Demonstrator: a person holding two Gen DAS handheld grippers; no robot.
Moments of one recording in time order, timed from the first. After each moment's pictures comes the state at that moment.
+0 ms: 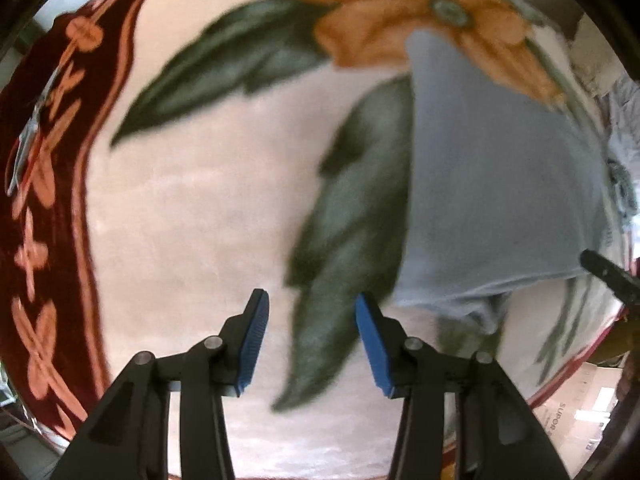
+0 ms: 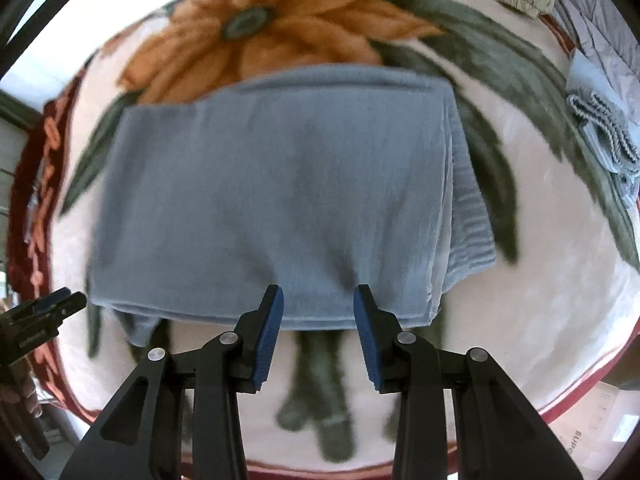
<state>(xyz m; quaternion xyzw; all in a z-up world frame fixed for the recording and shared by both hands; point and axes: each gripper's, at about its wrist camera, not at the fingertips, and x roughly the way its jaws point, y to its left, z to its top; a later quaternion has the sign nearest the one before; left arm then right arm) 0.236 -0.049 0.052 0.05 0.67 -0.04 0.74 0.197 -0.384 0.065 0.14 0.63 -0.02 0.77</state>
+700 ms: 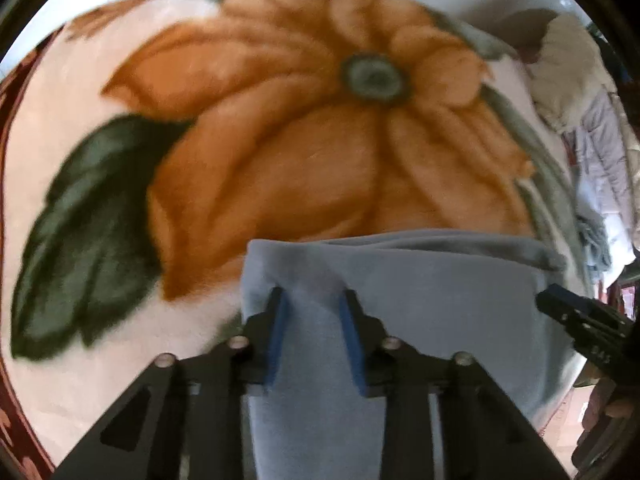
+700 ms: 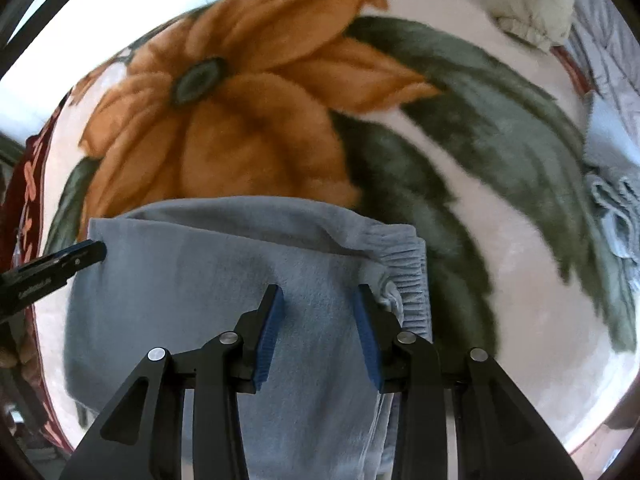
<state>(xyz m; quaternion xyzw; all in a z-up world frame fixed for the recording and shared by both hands) 0.382 -0.151 0.008 0.02 0.63 -0.14 0.76 0.286 -0.429 0.026 0.11 0.60 -0.03 0.79</state>
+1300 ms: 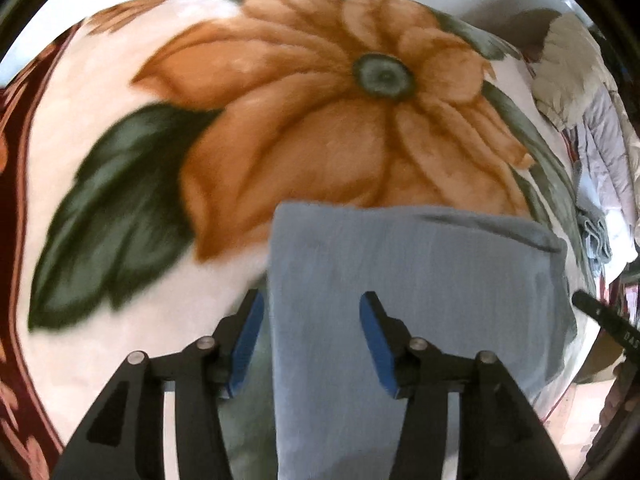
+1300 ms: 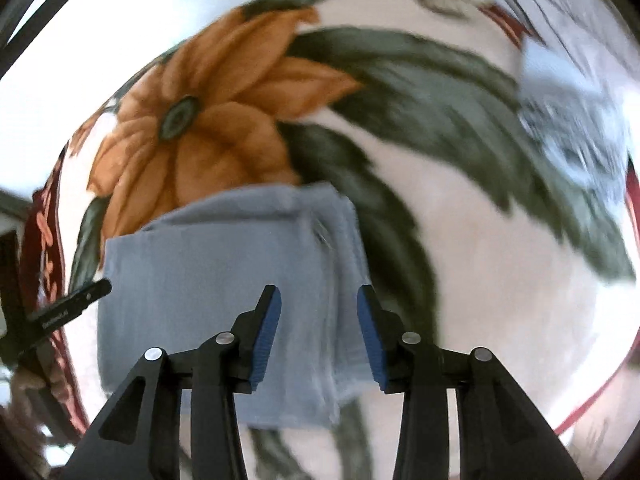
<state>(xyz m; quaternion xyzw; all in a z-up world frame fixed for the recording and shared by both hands) 0.351 -0.136 0.033 0.03 0.63 -0.12 0.76 0.217 -0.475 0.060 0.23 0.59 -0.08 0.77</state>
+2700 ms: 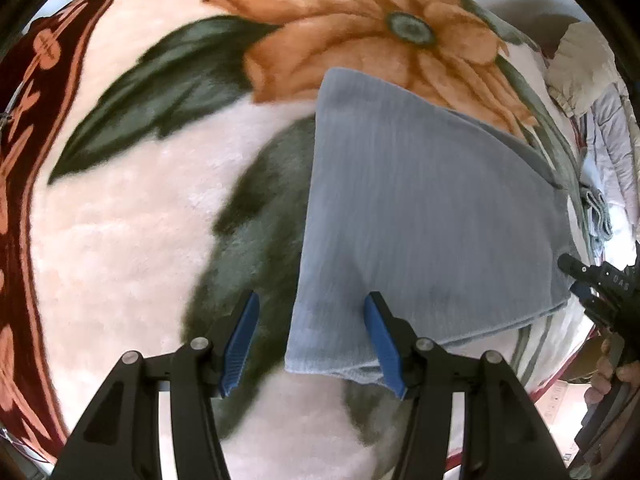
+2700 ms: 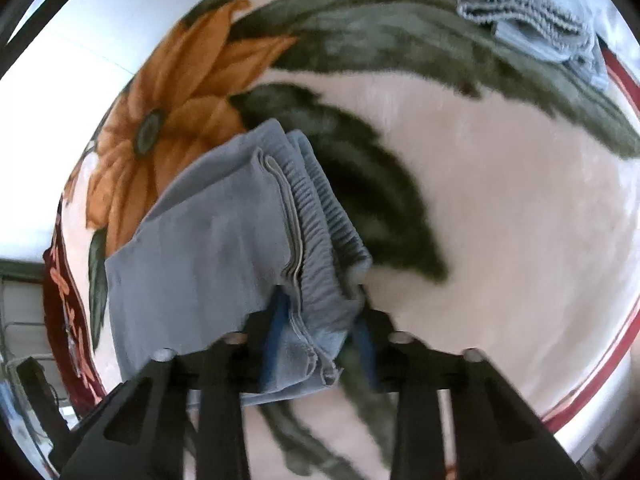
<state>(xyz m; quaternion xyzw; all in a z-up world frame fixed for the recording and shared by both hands) 0.259 -0.104 0.041 0.00 0.67 -0.07 0.74 0.189 -0.476 0.038 0.32 0.57 -0.11 0.75</state>
